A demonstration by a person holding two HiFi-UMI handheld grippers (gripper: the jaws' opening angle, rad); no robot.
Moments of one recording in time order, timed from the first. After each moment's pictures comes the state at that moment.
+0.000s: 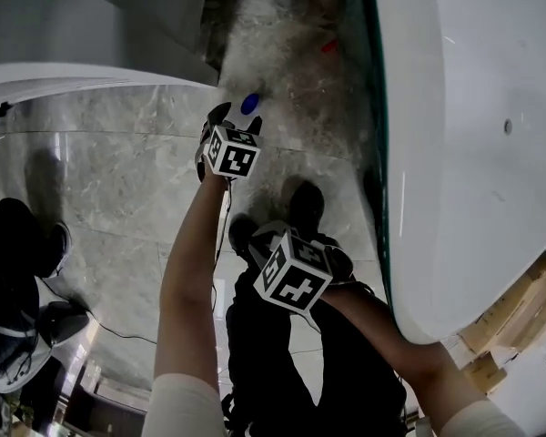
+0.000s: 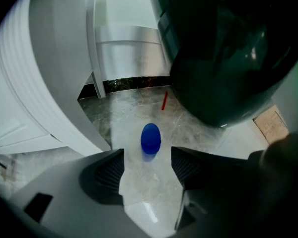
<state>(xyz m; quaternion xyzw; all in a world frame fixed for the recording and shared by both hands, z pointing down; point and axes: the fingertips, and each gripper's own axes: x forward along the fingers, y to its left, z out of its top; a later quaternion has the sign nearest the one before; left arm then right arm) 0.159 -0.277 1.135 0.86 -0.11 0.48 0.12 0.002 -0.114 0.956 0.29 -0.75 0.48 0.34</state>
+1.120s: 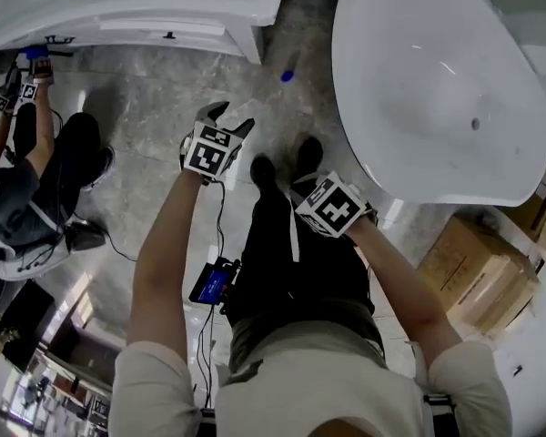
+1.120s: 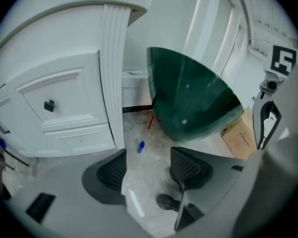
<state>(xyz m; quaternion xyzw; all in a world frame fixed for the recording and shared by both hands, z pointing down) 0.011 -0.269 0.751 0.86 -0.08 0.47 0.17 0.003 -0.082 0.680 0.30 -0.72 0.51 0.35</state>
